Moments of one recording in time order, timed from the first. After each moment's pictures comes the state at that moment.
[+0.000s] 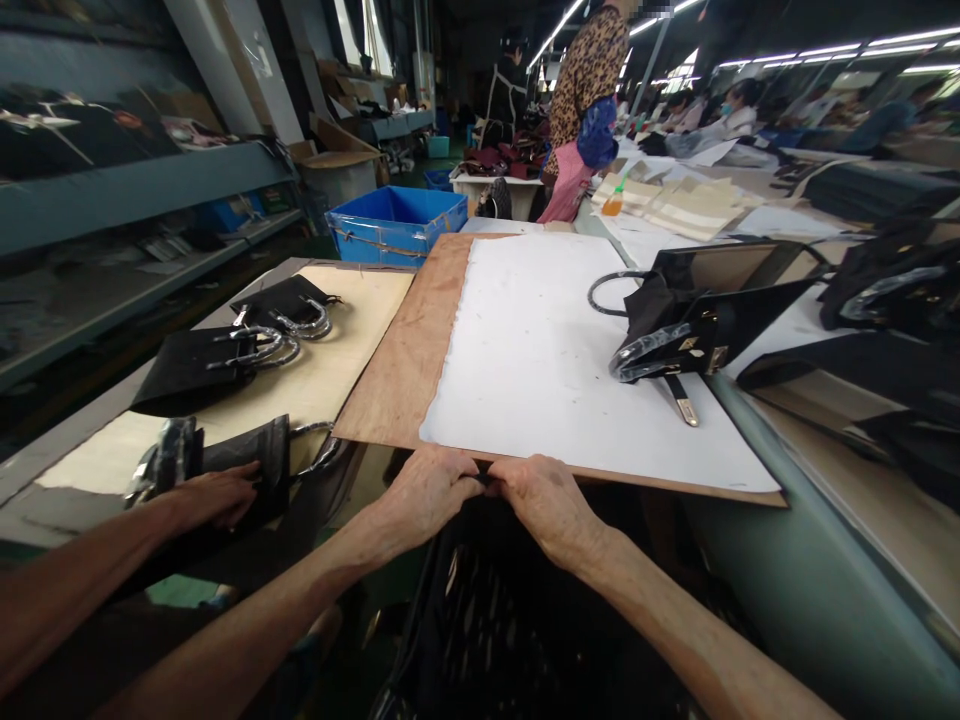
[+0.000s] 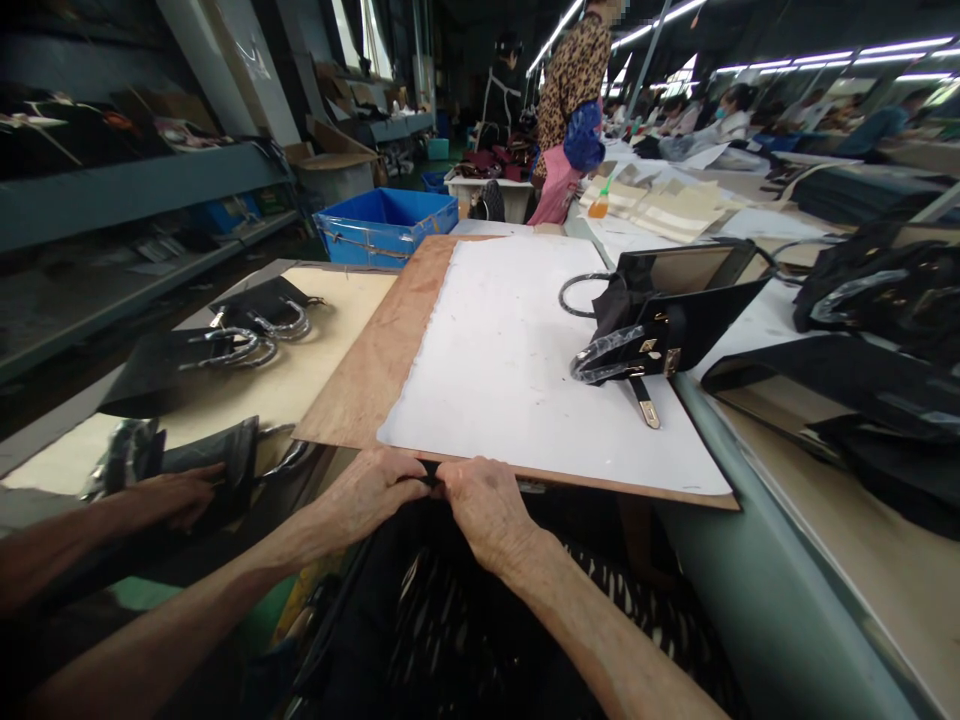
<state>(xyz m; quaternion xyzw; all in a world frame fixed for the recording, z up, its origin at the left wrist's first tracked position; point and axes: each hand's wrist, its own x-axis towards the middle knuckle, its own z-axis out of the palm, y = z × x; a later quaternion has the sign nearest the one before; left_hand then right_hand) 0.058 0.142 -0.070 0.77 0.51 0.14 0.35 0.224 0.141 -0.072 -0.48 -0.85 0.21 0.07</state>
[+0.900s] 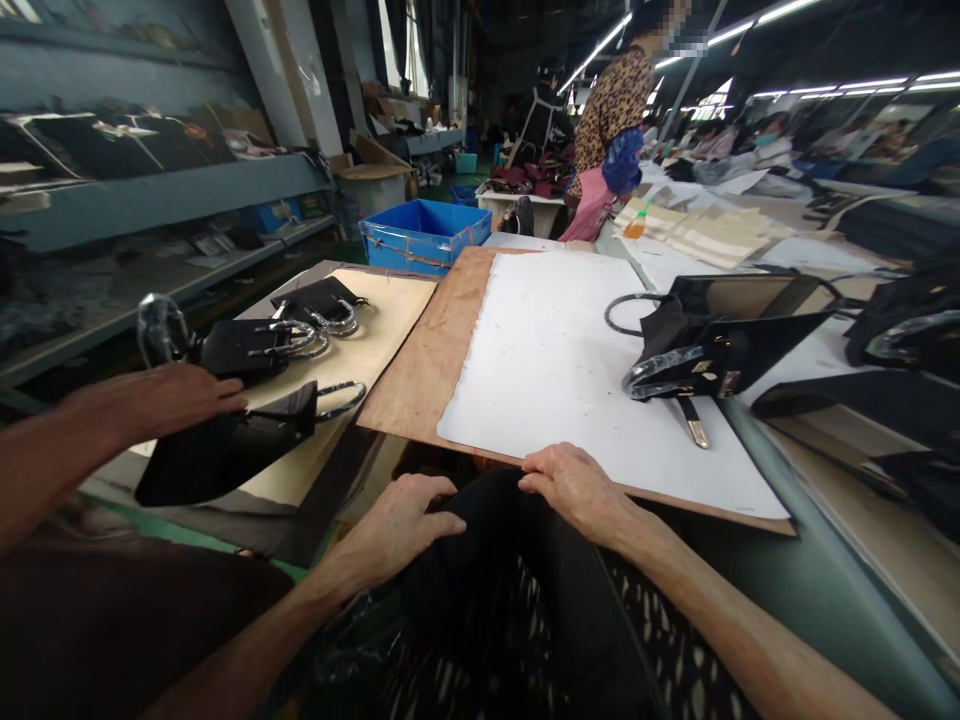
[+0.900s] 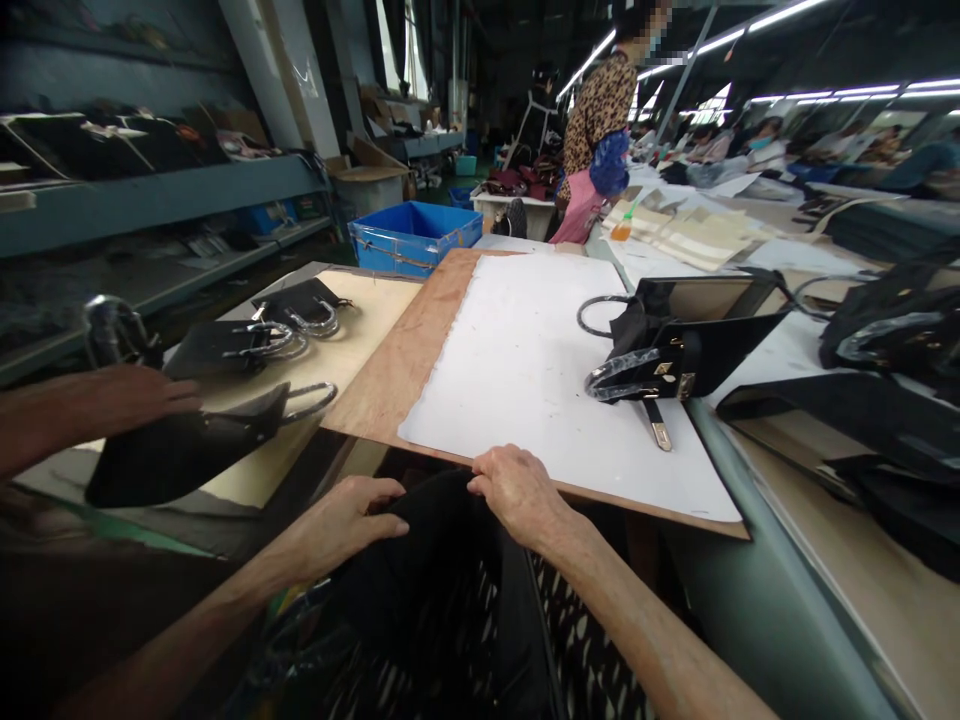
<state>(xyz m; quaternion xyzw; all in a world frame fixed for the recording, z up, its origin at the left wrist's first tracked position) 0.033 0.089 -0.052 0.68 0.60 0.13 0.40 0.244 0.156 -0.058 -0.49 -0.86 0.18 0.00</state>
